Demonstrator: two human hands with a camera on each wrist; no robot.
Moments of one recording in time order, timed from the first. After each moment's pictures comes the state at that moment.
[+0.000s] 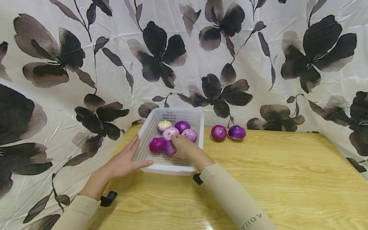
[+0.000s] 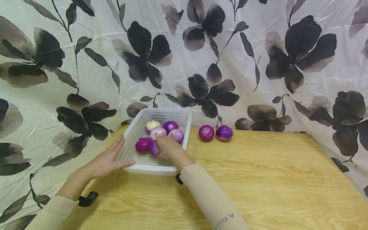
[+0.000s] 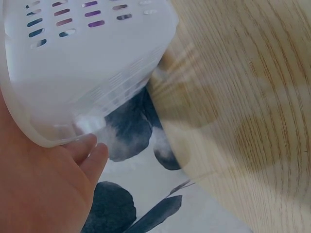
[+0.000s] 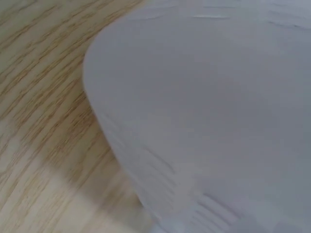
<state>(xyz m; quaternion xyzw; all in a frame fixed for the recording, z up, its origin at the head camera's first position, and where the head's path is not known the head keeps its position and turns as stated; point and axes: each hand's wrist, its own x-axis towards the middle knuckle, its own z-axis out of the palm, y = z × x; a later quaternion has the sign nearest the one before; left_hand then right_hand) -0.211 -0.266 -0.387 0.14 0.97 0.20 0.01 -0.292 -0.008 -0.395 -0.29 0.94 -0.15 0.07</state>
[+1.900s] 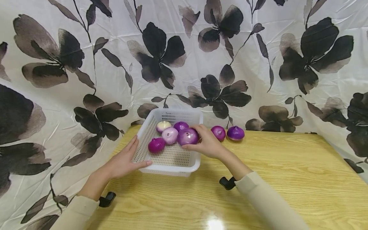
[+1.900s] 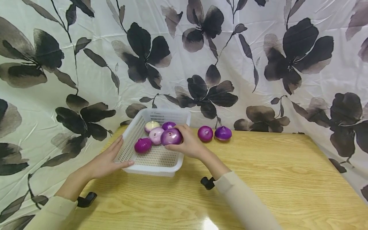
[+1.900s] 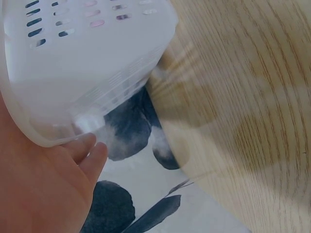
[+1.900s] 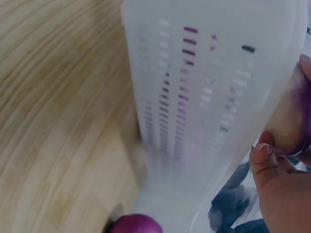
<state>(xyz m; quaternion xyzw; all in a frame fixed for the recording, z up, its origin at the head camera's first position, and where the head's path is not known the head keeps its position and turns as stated) -0.210 -0.267 -0.390 0.14 0.97 0.19 0.01 -0.267 0.082 -0.372 -0.29 0.87 -0.39 -0.07</state>
